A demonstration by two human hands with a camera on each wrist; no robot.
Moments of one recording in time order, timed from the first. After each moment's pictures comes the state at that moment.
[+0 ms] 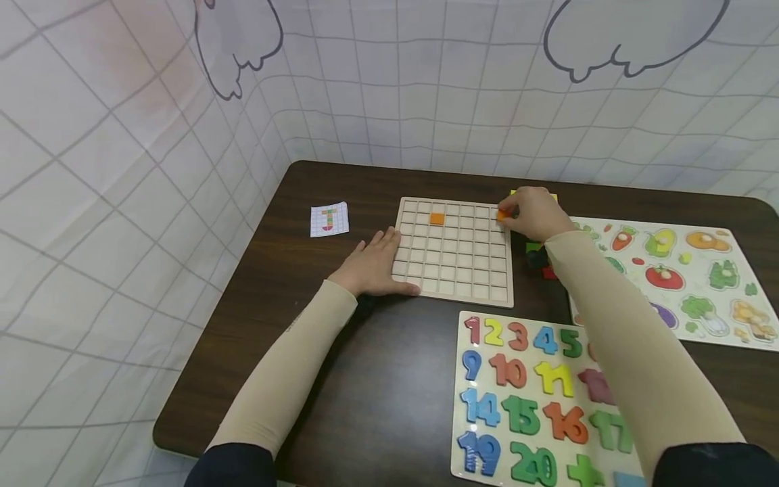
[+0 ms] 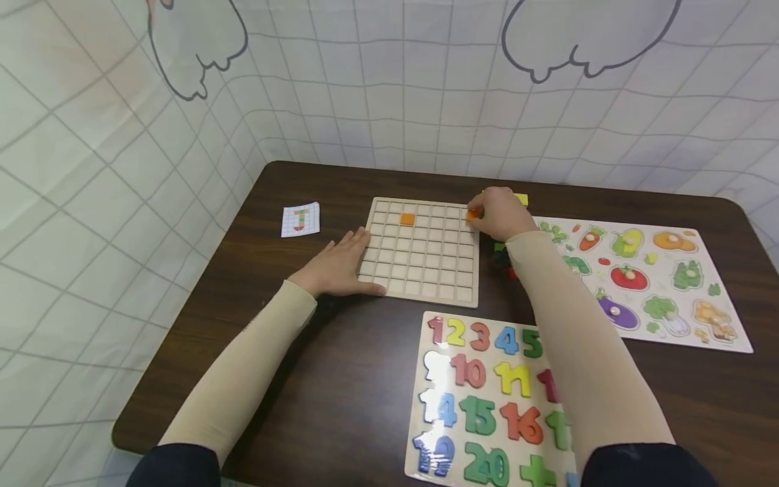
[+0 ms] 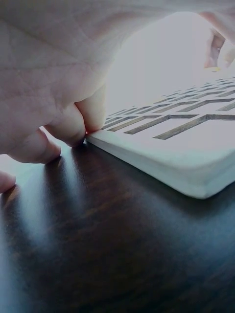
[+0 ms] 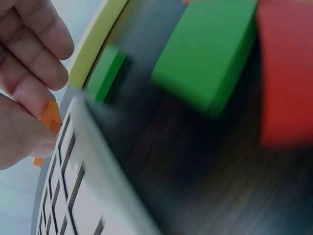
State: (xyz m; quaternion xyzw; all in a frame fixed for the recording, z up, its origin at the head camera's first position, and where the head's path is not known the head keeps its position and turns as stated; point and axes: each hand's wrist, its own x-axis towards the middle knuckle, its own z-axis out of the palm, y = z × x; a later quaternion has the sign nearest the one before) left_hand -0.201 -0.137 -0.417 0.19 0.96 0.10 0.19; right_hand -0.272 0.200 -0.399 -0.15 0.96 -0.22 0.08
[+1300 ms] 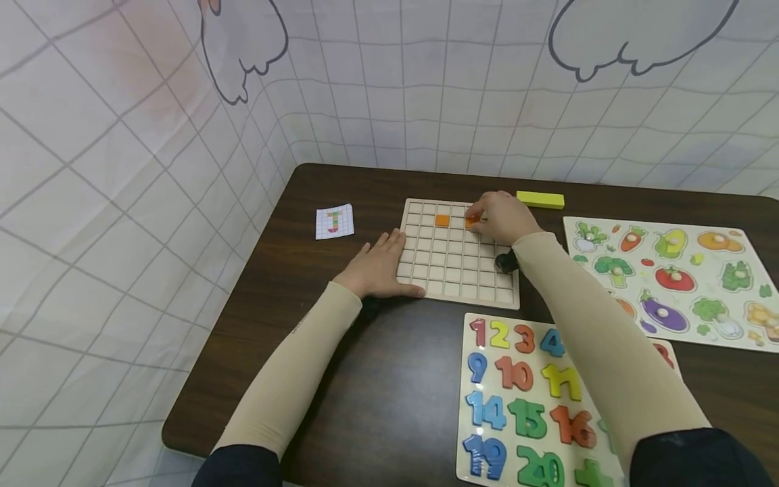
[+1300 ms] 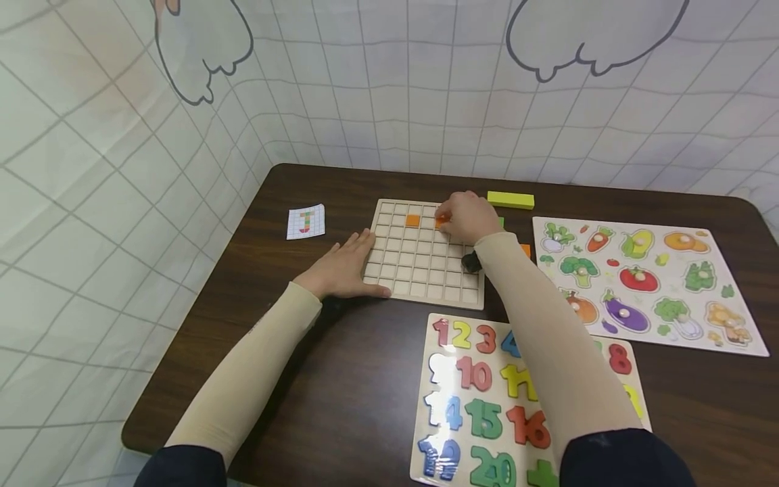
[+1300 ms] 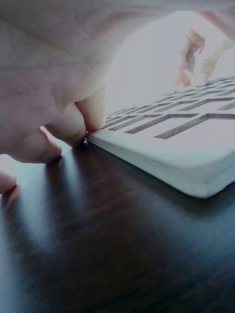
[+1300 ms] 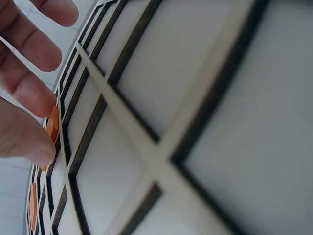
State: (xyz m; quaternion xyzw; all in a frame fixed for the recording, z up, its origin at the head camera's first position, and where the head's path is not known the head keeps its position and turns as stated) left_hand -0.202 -0.136 -0.416 0.19 0.96 0.09 0.19; right_hand -0.279 0.144 -0.410 -0.18 0.96 -0.21 0.07
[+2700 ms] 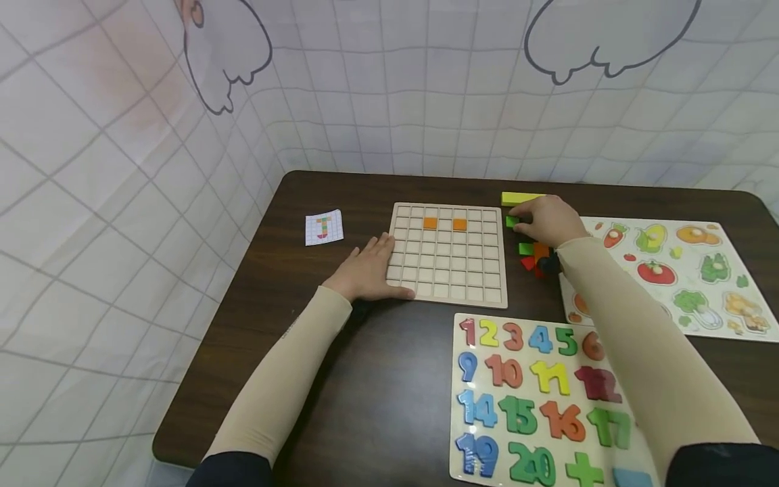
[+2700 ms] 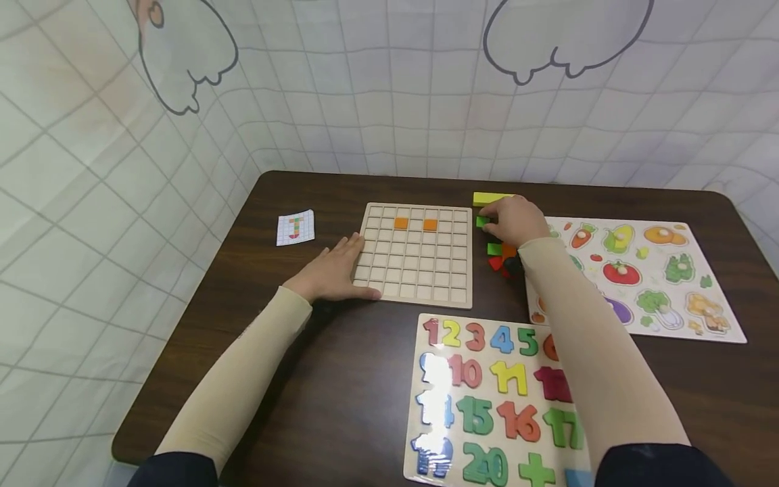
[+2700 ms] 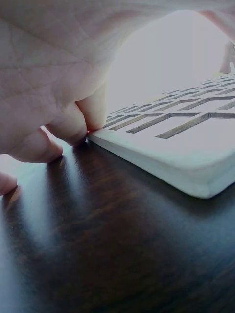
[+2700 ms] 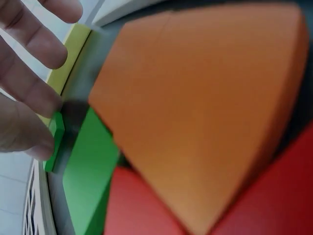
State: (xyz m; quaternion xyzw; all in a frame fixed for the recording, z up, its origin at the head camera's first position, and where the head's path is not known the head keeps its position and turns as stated) left_hand -0.202 -0.152 -0.415 0.18 0.96 0.10 0.19; right_hand -0.278 0.219 -0.410 -0.12 0.98 -0.16 0.09
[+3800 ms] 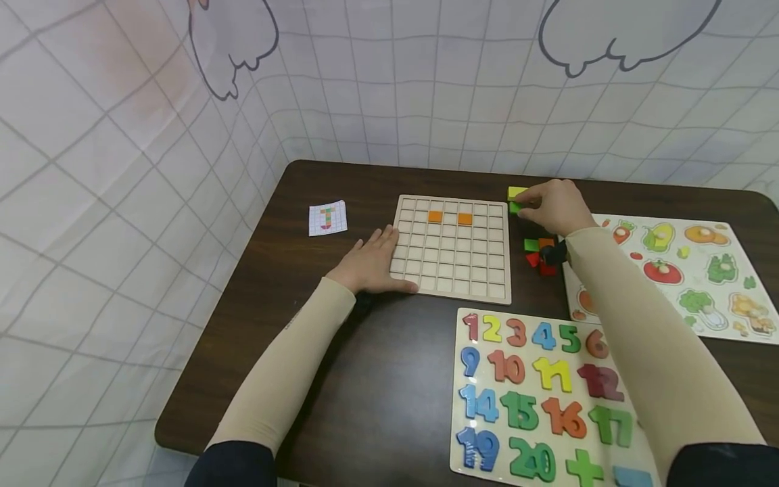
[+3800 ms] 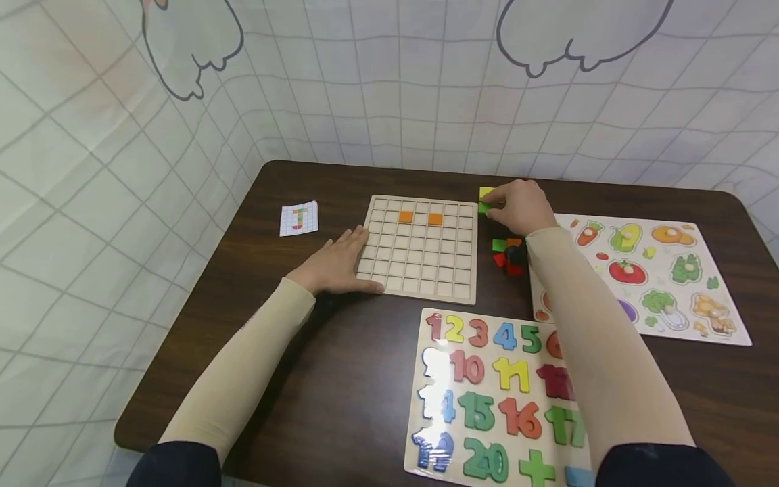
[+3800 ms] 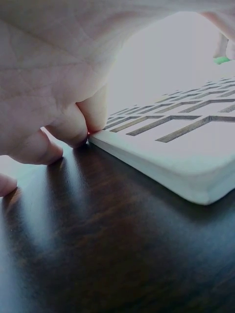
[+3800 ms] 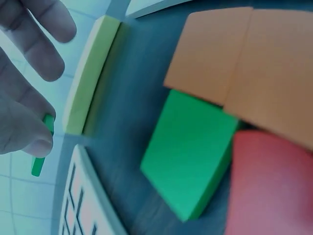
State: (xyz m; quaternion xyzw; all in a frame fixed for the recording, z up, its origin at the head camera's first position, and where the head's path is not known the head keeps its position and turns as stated) left_hand -0.203 -0.154 -0.420 0.18 0.96 0.09 0.19; right_hand -0.277 0.213 -0.399 -0.10 0.96 -0.25 0.04
